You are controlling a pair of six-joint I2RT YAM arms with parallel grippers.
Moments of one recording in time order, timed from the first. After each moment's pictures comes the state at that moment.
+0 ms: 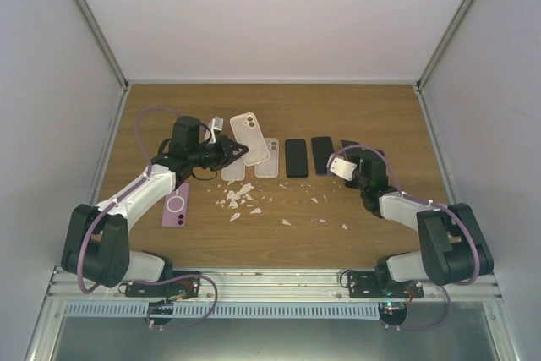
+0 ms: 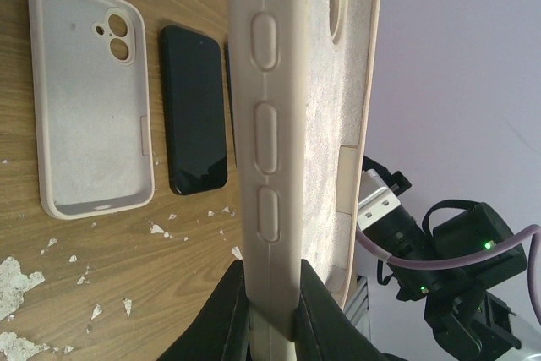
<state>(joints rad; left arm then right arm) -0.29 1.36 0.84 -0.06 0.68 -0.85 0.22 1.37 0.44 0.37 0.11 -1.22</state>
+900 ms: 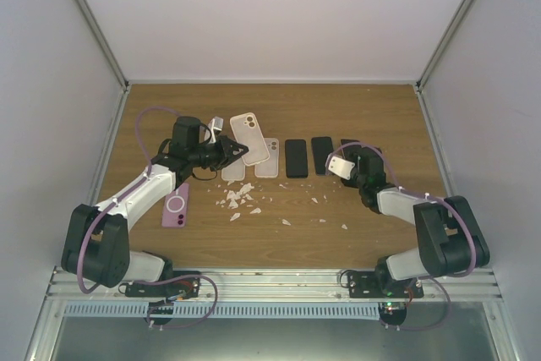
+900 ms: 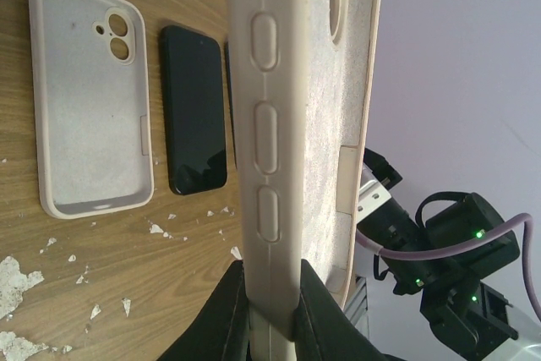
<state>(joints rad) -0.29 1.36 0.84 -0.06 0.68 -0.85 0.22 1.43 0.47 0.34 0.10 -1.21</state>
